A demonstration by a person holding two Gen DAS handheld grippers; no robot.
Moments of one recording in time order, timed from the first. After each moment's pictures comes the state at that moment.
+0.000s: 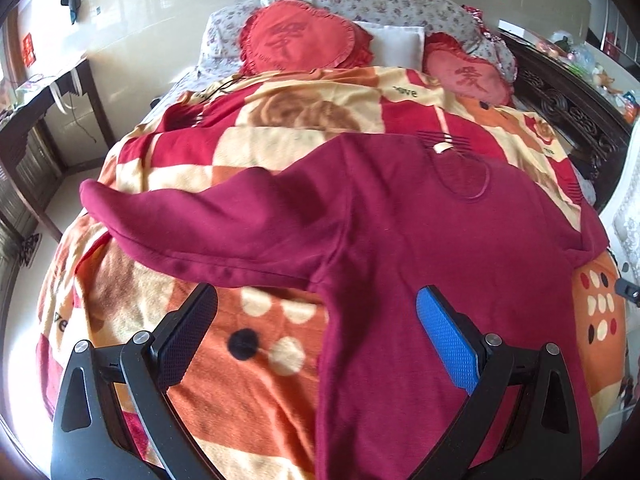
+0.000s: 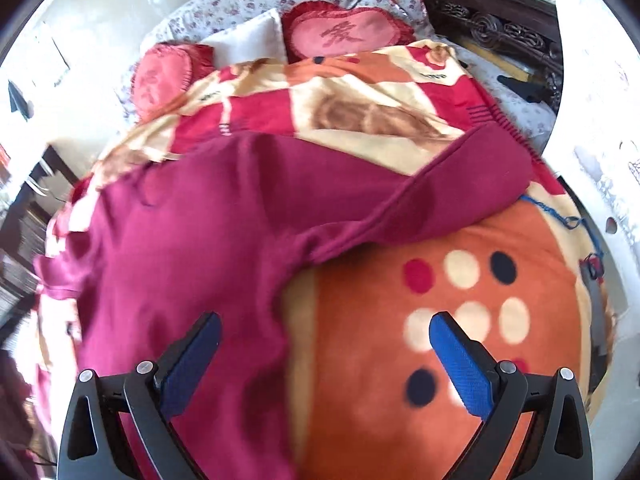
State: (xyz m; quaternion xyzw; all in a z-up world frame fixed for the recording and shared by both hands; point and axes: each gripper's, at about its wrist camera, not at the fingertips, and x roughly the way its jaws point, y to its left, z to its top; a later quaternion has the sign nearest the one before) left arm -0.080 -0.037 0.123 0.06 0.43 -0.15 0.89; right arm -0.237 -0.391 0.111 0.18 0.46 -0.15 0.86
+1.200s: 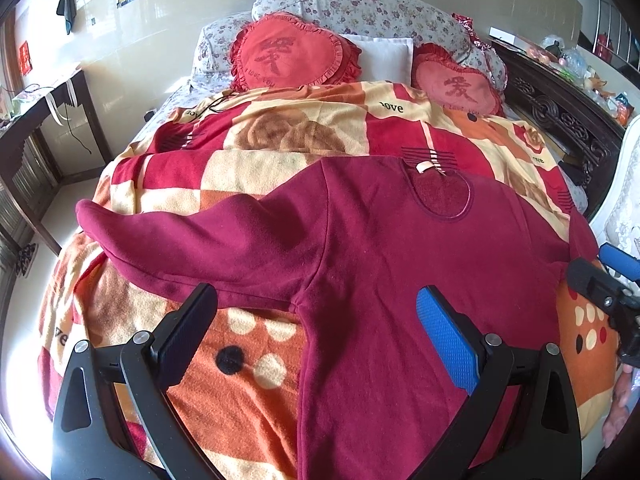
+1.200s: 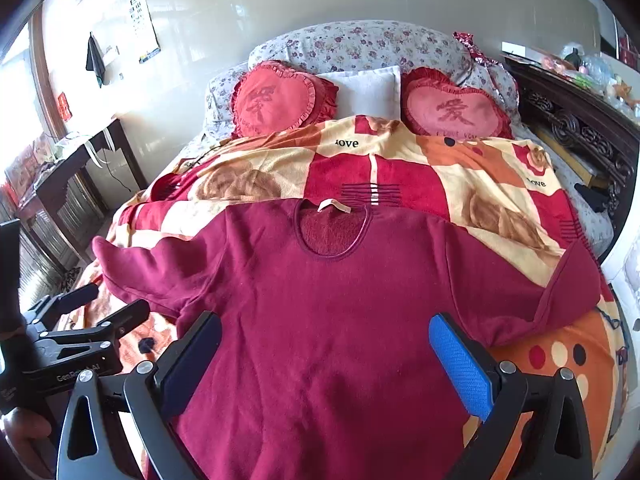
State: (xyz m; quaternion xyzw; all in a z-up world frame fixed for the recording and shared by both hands) left arm -0.078 -0.050 0.144 0.06 0.42 -0.16 0.89; right arm -0.160 -0.231 0.172 0.09 0.39 -0.08 0.91
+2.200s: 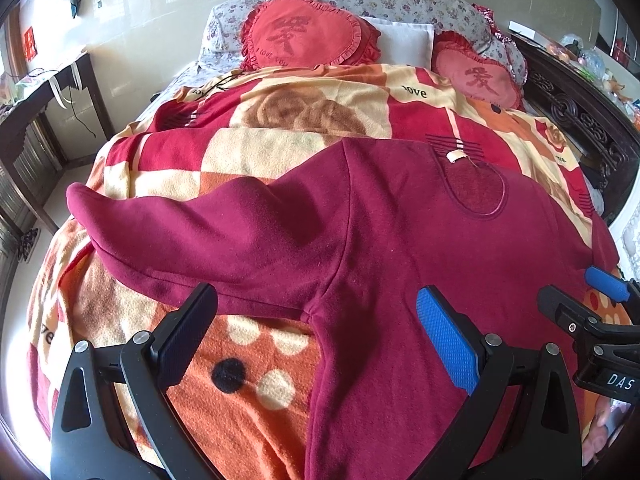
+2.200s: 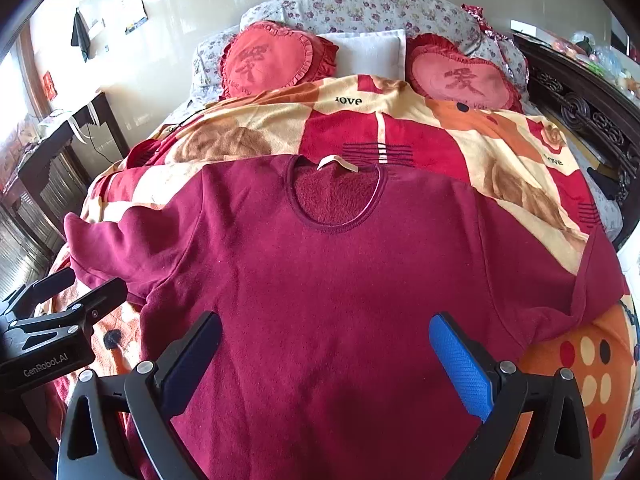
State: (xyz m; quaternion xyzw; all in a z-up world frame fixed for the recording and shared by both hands) left arm -0.044 -0.054 0.108 0.05 0.44 -0.13 0.89; right arm -0.114 -0.222 0.112 0.08 0.44 -0.08 0.89
